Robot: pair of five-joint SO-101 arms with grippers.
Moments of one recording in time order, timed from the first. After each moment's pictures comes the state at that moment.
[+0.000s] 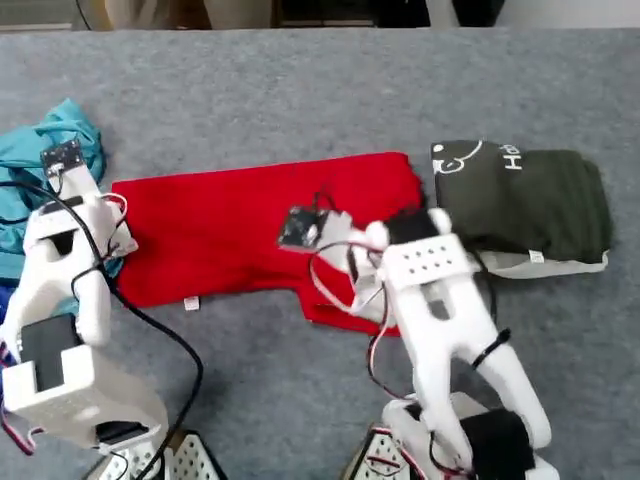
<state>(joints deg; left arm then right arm) -22.4 4.3 32.0 44.1 -2.8 -19.1 -23.2 42.2 79.4 47.6</state>
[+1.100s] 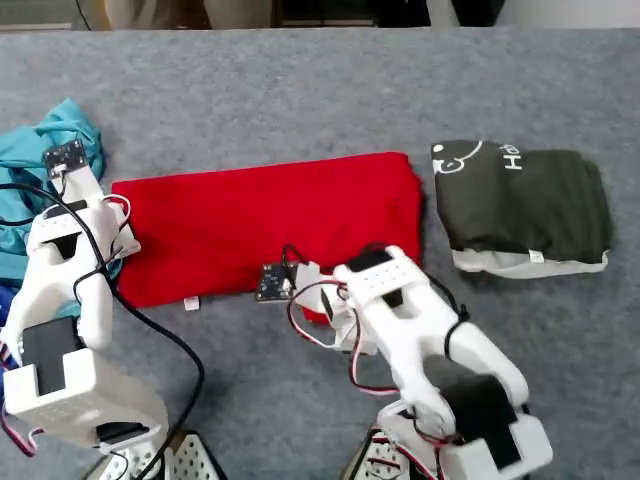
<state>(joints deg) -21.9 3.8 33.1 42.2 -2.8 -25.9 -10.3 55.9 58.3 50.2</state>
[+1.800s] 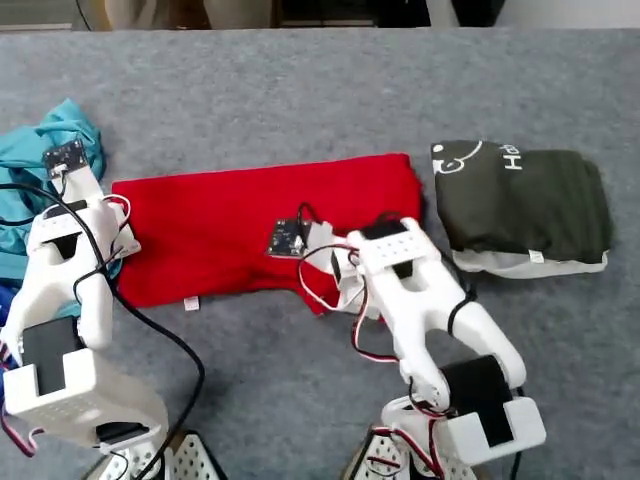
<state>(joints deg) -21.9 3.8 33.1 42.2 -2.8 -19.6 -6.5 45.4 56.8 50.2</state>
